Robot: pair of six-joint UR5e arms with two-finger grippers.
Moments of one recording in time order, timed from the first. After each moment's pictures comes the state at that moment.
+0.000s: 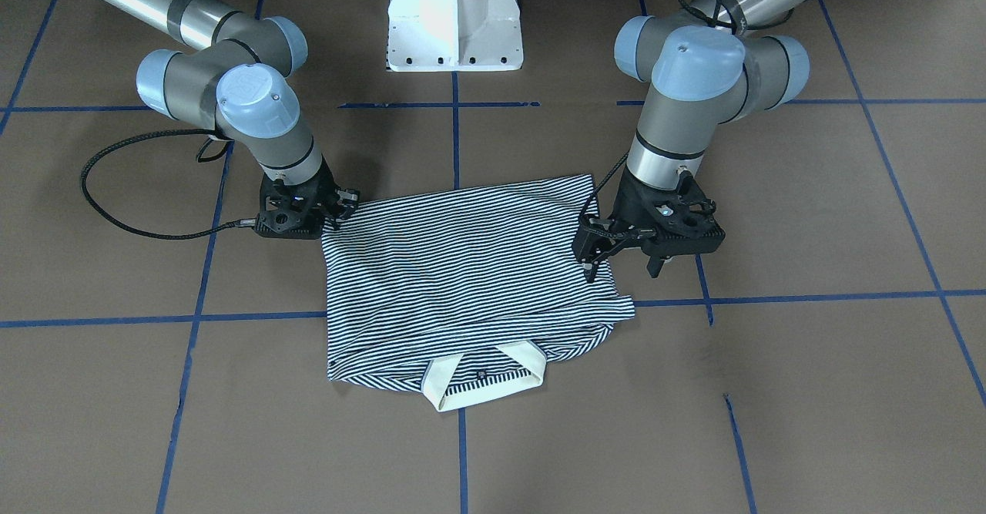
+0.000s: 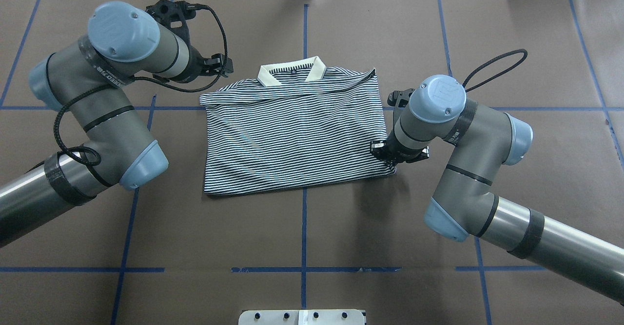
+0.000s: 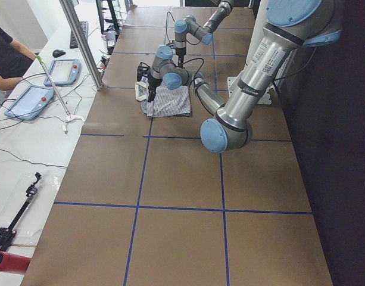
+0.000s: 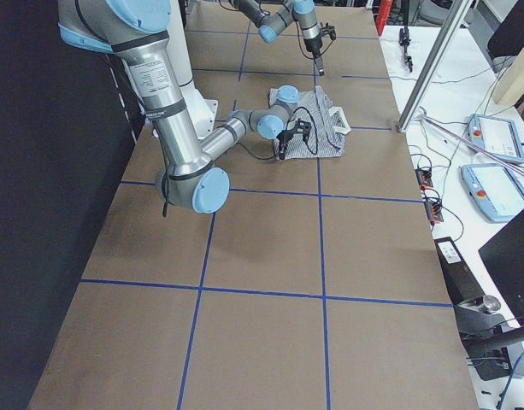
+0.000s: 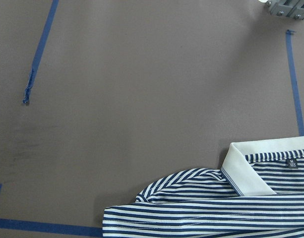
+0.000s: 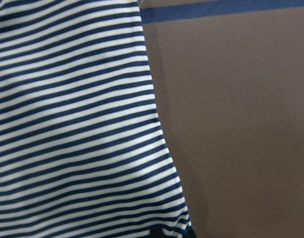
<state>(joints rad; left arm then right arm) -0.77 -2.15 -1.63 -1.85 -1.78 -1.19 0.61 -1.10 1.63 -1.38 1.99 1.23</state>
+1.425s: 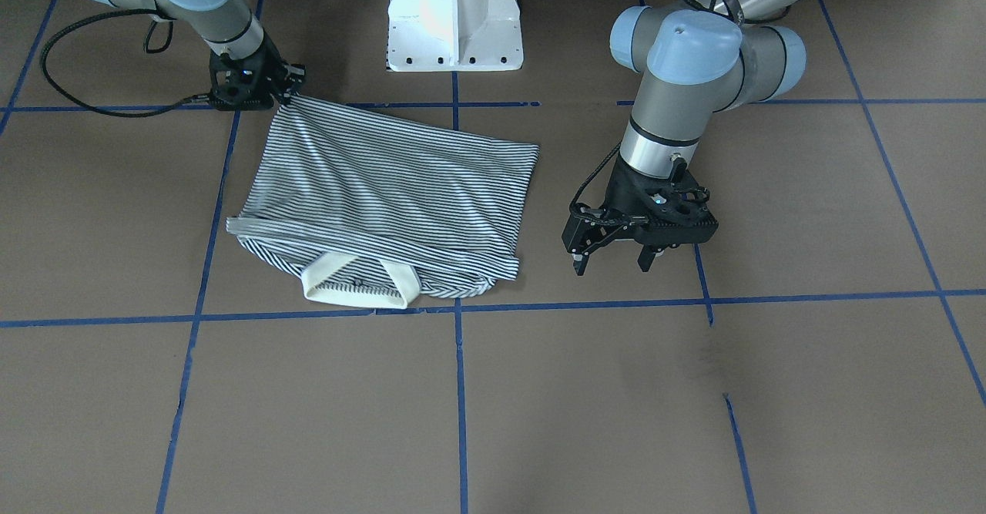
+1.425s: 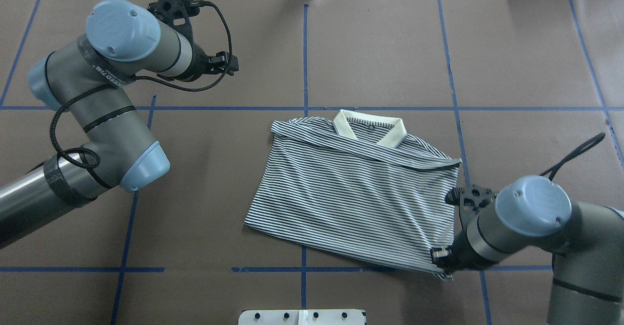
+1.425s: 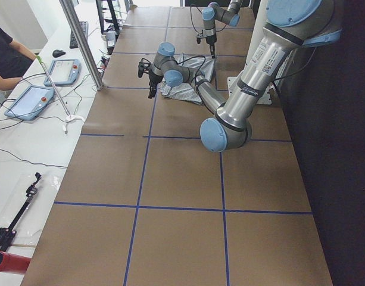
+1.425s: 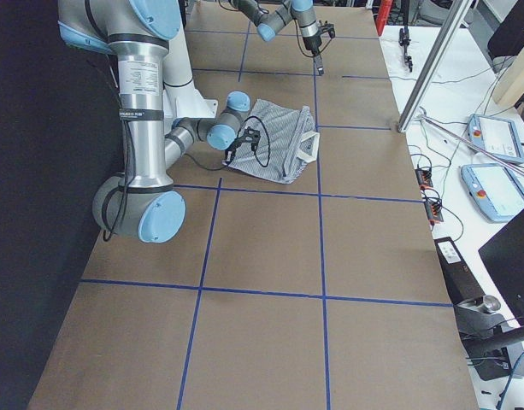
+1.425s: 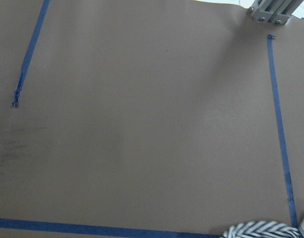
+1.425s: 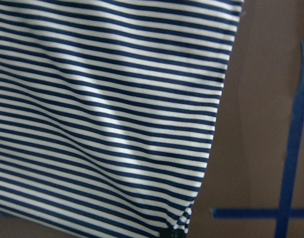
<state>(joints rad) -0.76 -2.16 -1.66 -1.85 -1.78 -1.20 0.33 -1.60 2.13 -1.38 2.04 1.36</state>
